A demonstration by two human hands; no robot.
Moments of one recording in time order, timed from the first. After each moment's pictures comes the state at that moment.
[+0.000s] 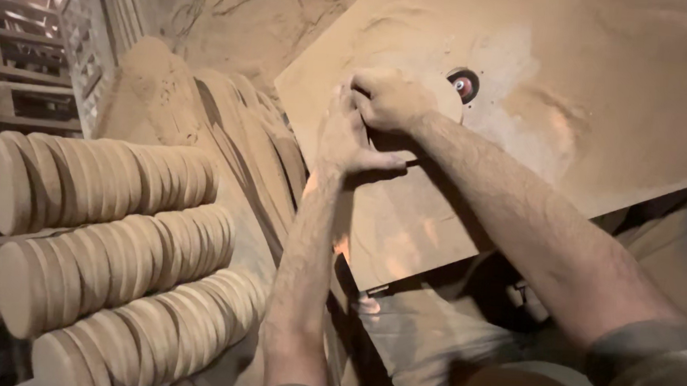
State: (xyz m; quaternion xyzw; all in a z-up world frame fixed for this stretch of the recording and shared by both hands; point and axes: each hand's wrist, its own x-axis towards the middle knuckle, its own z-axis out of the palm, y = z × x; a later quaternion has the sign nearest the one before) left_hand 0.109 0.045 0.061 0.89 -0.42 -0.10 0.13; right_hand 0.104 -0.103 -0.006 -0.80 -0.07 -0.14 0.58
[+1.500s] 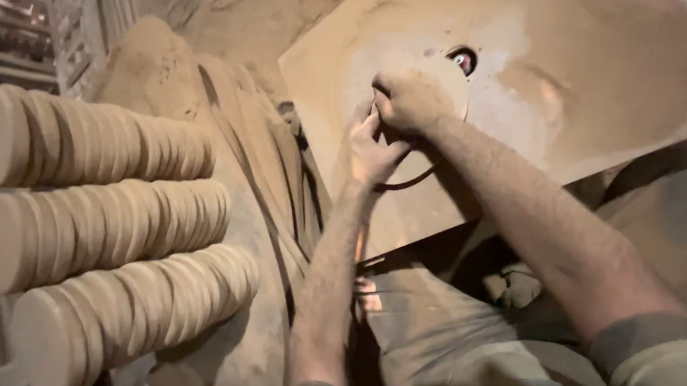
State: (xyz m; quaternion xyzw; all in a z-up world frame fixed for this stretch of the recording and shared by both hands) left_hand 0.021 0.049 -0.002 0.85 -0.20 -0.04 0.49; right_hand 0.049 -0.101 -0.001 -0.88 -0.03 -0.08 0.46
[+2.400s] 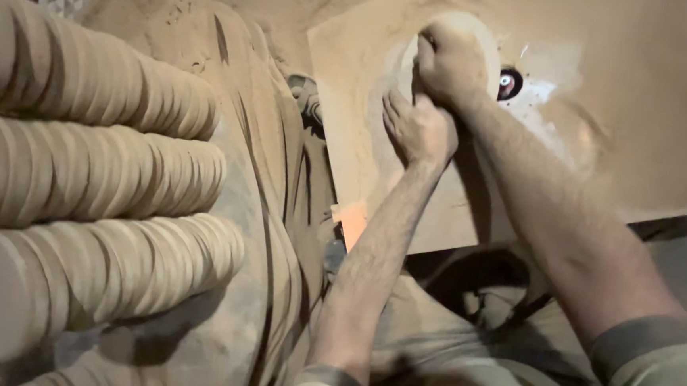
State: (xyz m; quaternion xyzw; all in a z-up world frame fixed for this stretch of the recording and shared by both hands) left_hand 0.046 -0.021 -0.061 0.95 0.00 0.25 0.18; right_hand 0.114 -0.105 -0.017 -0.84 -0.03 -0.23 0.49
